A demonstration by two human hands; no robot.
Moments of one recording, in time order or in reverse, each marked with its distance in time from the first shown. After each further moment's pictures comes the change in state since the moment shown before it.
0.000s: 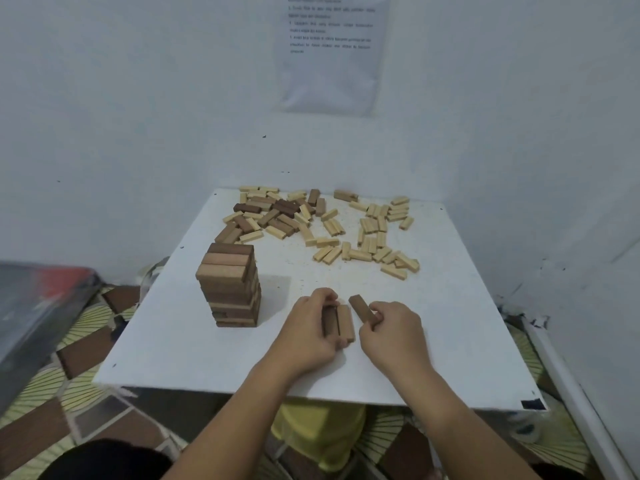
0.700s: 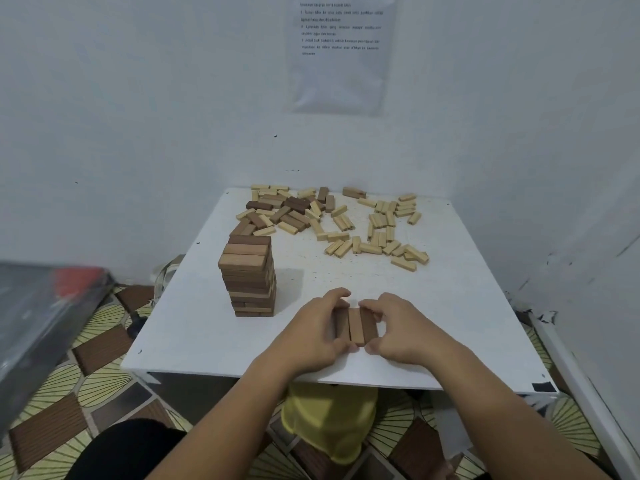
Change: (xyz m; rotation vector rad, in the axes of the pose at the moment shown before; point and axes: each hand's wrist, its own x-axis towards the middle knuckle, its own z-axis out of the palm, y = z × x) left_hand -0.030 -0.002 -0.019 0.042 -0.088 0.082; right_hand -0.001 -0.003 -0.017 -0.105 -0.441 -0.207
